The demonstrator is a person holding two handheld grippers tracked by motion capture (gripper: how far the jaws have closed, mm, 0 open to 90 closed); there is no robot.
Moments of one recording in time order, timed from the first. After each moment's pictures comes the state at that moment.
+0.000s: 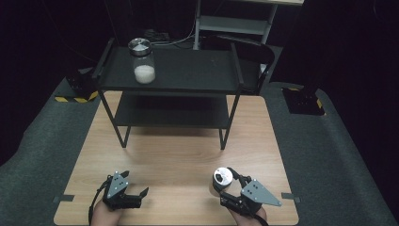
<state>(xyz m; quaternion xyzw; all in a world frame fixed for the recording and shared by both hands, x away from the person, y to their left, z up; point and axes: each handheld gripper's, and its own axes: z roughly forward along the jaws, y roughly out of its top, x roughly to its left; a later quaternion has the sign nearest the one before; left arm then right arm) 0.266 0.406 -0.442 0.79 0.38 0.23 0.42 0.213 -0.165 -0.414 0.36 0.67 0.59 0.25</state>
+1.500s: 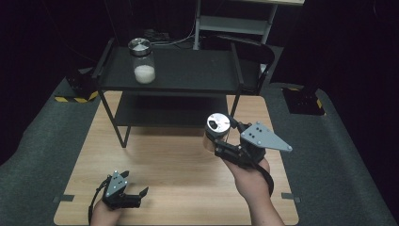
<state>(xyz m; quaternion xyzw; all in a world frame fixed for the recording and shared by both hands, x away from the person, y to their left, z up) 0.269 0.411 -0.442 0.79 0.39 0.21 0.43 0.273 -0.139 -0.272 0.33 0.66 0.61 0.29</state>
